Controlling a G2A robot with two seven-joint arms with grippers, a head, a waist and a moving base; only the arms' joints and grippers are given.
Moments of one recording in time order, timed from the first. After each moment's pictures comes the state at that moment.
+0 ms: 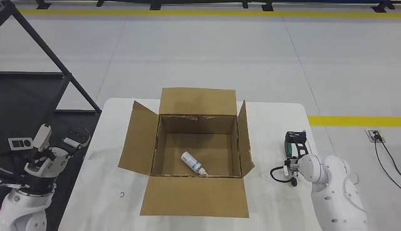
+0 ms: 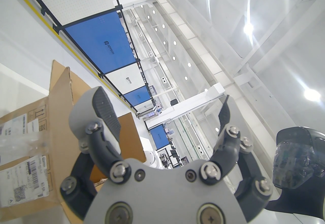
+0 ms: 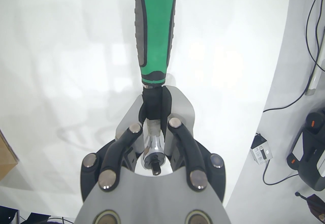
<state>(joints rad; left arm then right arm) 1.43 -1.16 -1.97 -1.91 -0.56 -0.27 -0.60 -0.91 -1.34 1.55 -1.35 -1.36 0.05 1.20</state>
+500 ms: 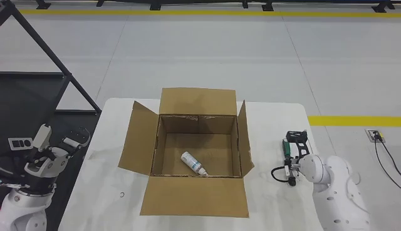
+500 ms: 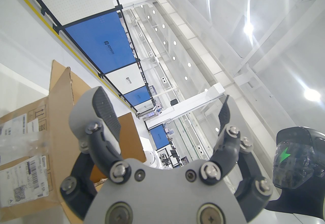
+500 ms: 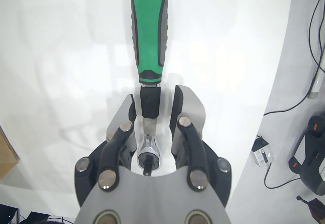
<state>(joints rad) 1.43 -1.16 -1.97 -1.91 -0.56 -0.27 -0.60 -0.92 -1.32 1.56 -1.38 -1.33 0.04 1.19</state>
